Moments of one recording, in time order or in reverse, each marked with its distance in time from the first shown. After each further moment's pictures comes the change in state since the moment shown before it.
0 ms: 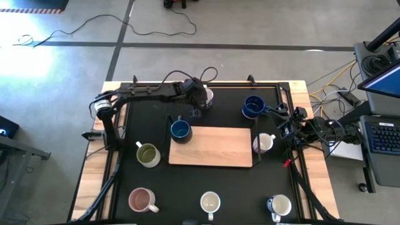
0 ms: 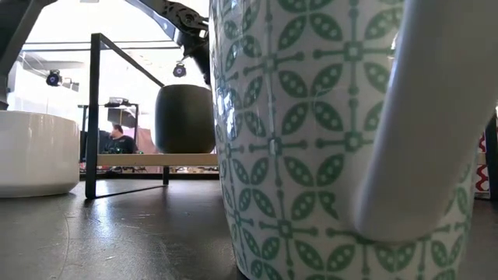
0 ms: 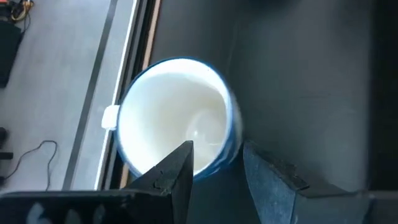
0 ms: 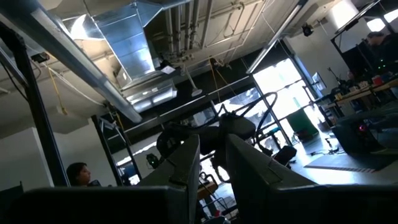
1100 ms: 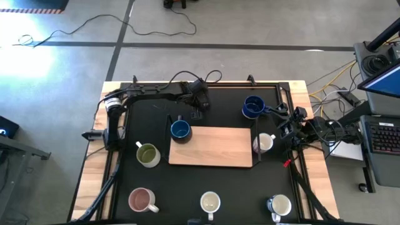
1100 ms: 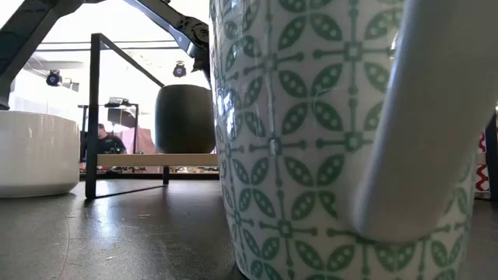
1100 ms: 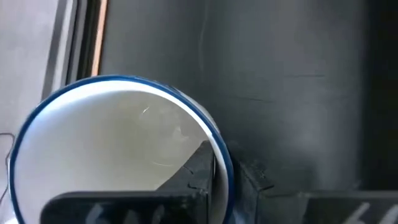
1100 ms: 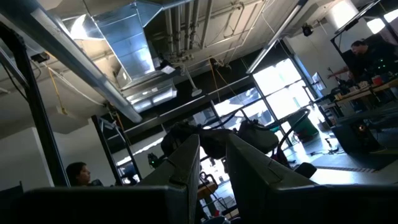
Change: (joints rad) left arm 0.020 0.120 0.099 -0.105 0.102 0.001; right arm 0.000 0.000 0.000 -0.001 0.000 0.000
